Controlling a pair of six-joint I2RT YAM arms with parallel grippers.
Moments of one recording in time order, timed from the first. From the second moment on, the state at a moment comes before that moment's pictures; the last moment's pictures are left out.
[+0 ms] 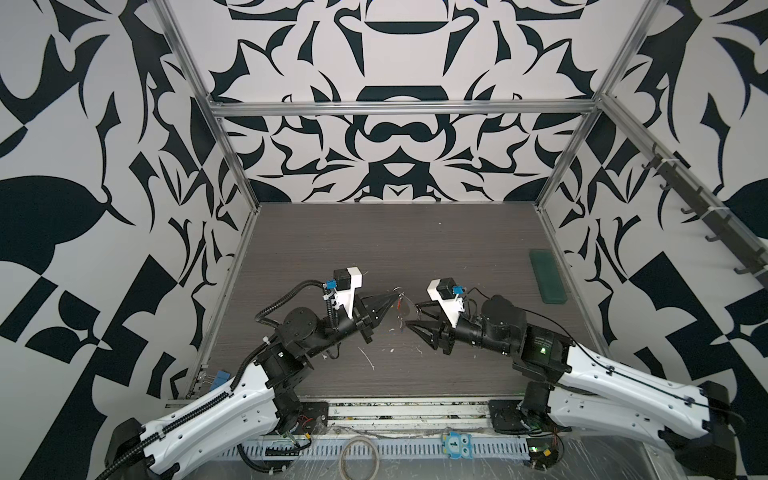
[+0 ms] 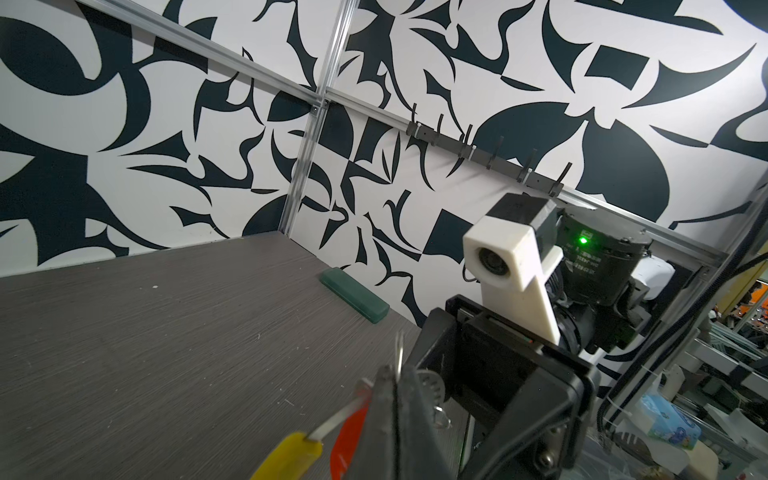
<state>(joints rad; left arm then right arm) -0.93 0.70 0.48 0.40 0.19 -0.43 1.05 0.86 0.71 -0.10 -0.11 0.22</state>
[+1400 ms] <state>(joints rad) -0.99 0.69 0.48 0.36 -0.02 -0.37 1.23 0.99 0.88 -0.21 0.26 0.18</state>
